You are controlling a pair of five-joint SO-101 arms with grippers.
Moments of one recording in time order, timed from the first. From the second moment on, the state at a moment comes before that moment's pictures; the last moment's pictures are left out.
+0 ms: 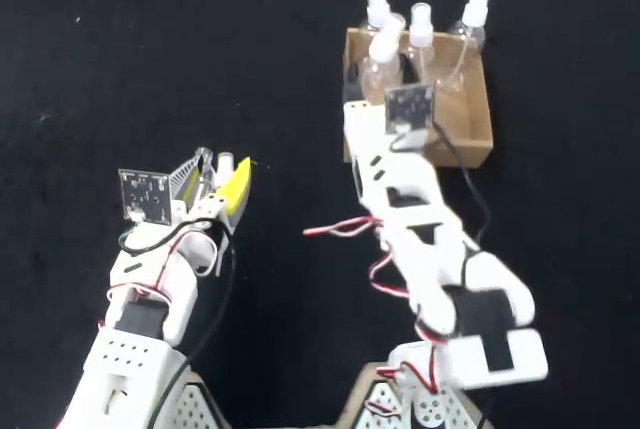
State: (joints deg) left arm 6.5 -75.0 96.2 -1.0 6.5; right arm -7.3 -0.7 59.2 -47.3 3.9
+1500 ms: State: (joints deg) left arm 6.5 -75.0 96.2 -1.0 6.5; right arm -7.3 13.3 58.3 -52.9 3.9
